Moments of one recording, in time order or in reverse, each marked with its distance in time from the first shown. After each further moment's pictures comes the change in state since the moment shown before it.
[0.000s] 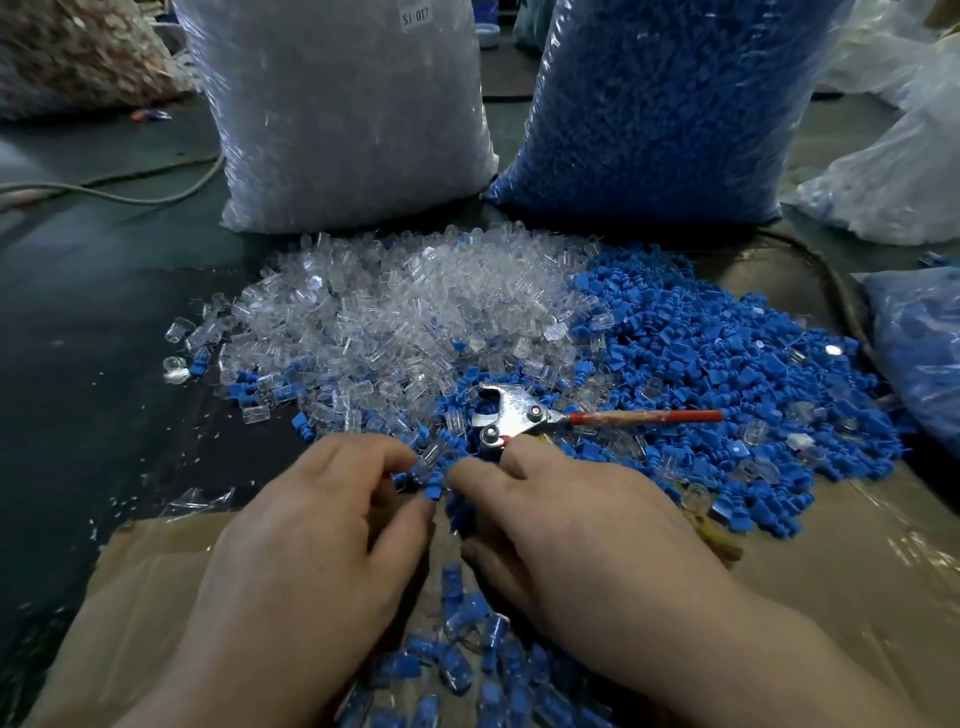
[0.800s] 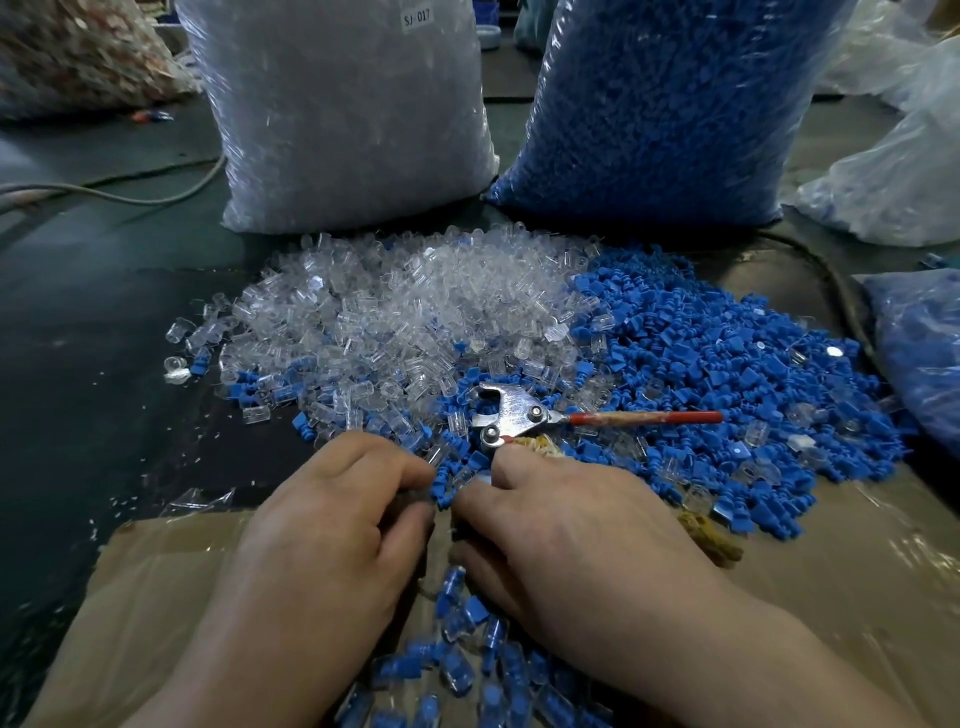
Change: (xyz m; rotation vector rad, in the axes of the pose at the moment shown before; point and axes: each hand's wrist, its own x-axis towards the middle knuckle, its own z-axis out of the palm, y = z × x) left_hand 0.003 -0.001 0.004 -0.043 -0.026 0.012; right_hand 0.003 0.002 0.007 -0.030 0.010 -0.065
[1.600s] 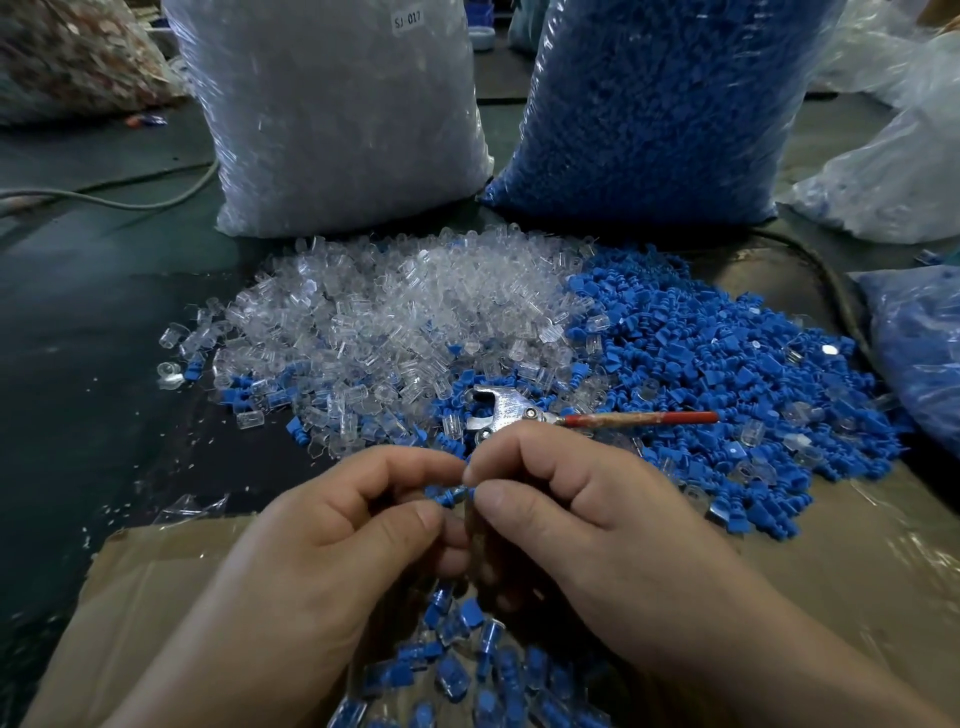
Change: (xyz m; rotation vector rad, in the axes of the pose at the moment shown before) left_hand -0.003 -0.003 0.000 -1.063 -0.294 -0.330; right_hand -0.015 0.008 -0.005 0.922 0.146 0.220
